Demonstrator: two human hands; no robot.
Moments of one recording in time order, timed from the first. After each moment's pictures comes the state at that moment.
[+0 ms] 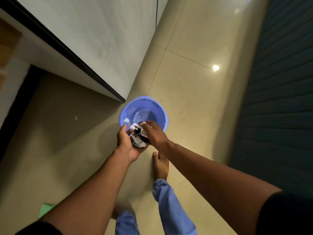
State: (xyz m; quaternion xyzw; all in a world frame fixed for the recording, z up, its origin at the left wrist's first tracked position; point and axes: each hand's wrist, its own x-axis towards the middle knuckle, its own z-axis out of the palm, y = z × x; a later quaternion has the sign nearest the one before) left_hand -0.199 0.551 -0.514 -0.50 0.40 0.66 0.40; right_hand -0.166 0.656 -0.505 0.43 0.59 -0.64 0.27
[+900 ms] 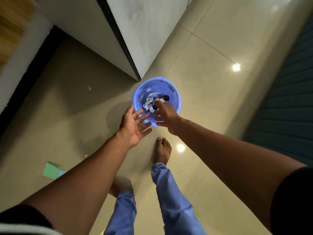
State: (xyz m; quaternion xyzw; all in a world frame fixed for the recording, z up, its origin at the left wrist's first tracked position) left_hand -0.176 0.518 -0.505 -0.46 0.47 0.64 0.40; right_hand -0.181 0.657 -0.511 0.45 0.55 -0.62 0.32
